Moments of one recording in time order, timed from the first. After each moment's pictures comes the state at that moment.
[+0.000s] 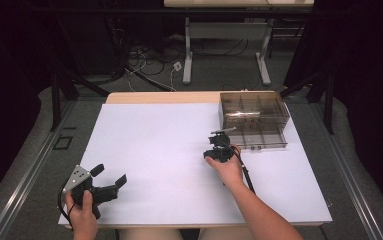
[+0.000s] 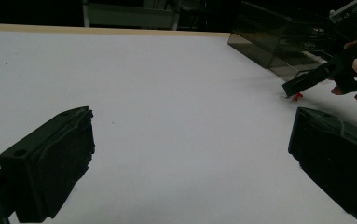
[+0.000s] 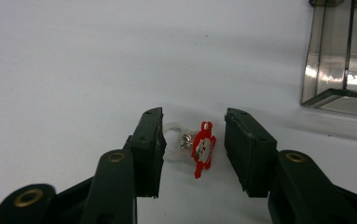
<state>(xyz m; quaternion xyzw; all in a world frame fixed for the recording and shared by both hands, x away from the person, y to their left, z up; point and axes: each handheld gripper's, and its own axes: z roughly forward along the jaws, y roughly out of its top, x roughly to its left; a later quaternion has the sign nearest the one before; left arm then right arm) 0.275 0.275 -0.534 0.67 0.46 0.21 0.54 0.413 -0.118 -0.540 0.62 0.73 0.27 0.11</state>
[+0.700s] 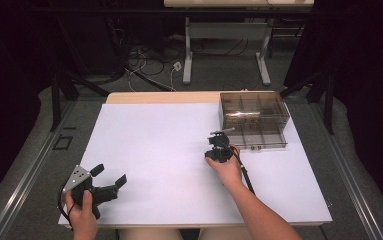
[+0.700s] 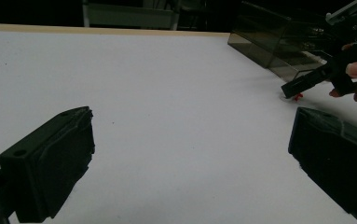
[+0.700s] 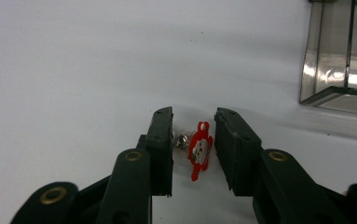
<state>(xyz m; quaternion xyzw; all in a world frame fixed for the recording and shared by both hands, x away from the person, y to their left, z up) 0.275 0.275 -0.534 0.68 0.45 0.21 0.54 0.413 -0.116 -0.543 0.62 0.73 0.26 0.12</state>
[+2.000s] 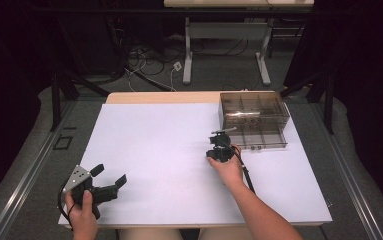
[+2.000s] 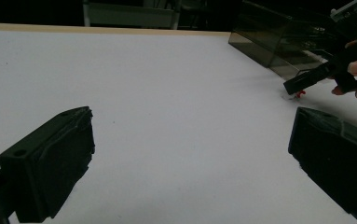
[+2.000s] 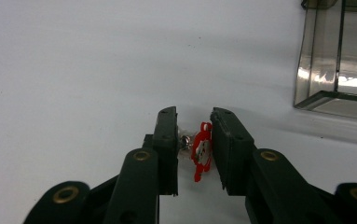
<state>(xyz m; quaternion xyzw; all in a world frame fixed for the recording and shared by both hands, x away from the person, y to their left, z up) 0.275 0.275 -0.535 0.67 0.46 0.21 0.54 0.413 -0.120 -0.540 0.62 0.73 0.27 0.12</state>
